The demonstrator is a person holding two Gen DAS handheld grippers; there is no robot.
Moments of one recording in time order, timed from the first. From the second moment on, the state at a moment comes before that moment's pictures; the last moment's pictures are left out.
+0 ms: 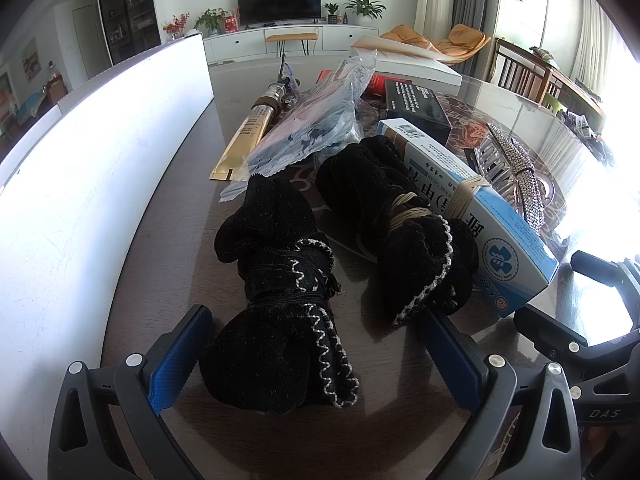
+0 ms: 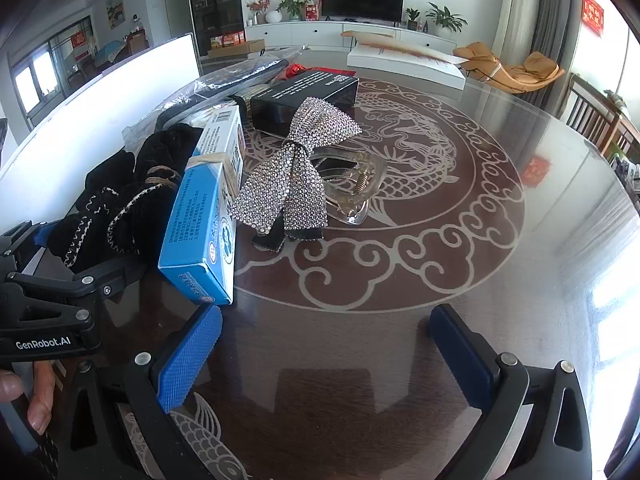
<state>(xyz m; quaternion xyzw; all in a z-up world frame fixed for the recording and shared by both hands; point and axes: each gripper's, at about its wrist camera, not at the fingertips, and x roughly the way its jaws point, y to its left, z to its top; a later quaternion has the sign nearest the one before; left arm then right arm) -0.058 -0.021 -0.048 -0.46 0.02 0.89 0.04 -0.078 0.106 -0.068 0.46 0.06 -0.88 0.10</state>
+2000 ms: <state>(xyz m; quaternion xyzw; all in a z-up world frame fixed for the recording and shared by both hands) -0.054 -0.021 -0.046 -0.45 0.02 0.89 0.05 -0.080 0.108 -0.070 0.46 0.05 -0.88 0.09</state>
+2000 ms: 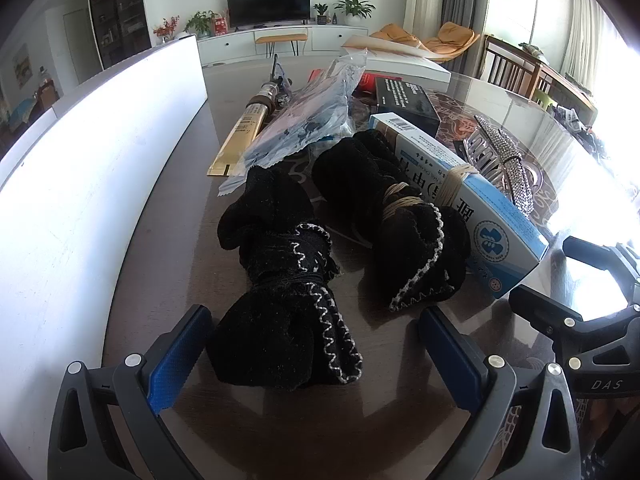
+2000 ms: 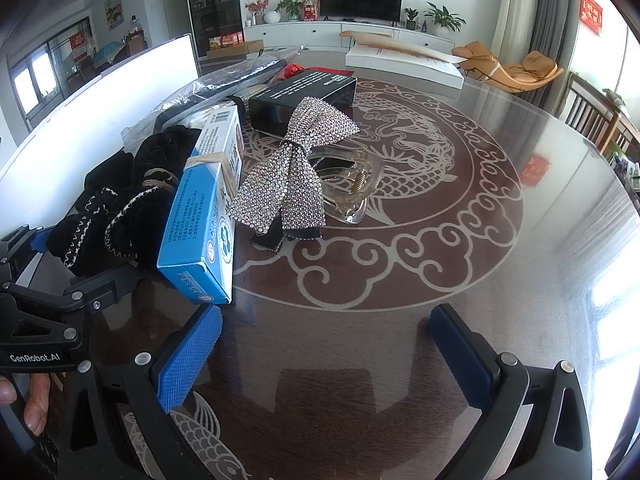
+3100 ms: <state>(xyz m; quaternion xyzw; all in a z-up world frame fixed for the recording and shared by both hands) -0.029 -0.051 -0.040 -0.46 0.00 0.89 0.03 -0.080 0.109 -0.071 0.46 0.05 -0.88 0.09</state>
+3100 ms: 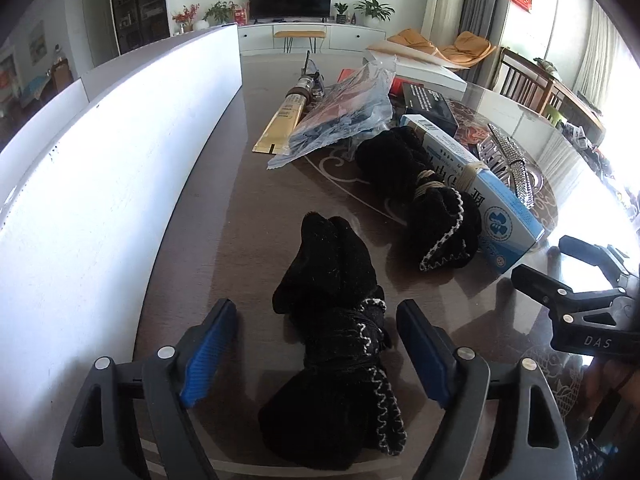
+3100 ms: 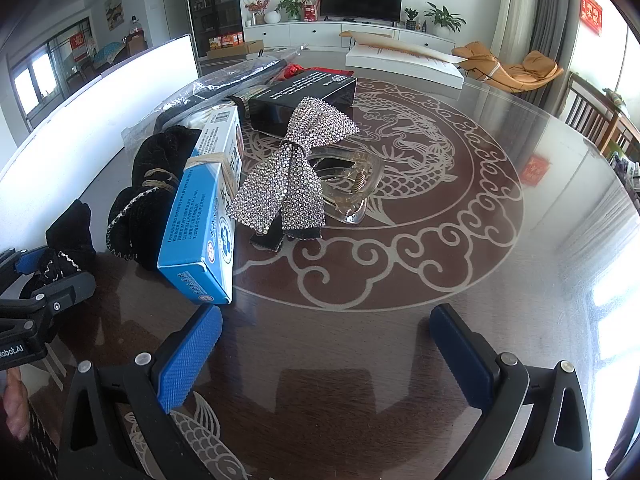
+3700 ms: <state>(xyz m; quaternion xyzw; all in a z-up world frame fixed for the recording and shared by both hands) -0.039 -0.047 -0.048 -0.46 0.01 0.89 0.03 -0.185 0.110 -0.042 0.56 -0.07 -0.82 0.05</state>
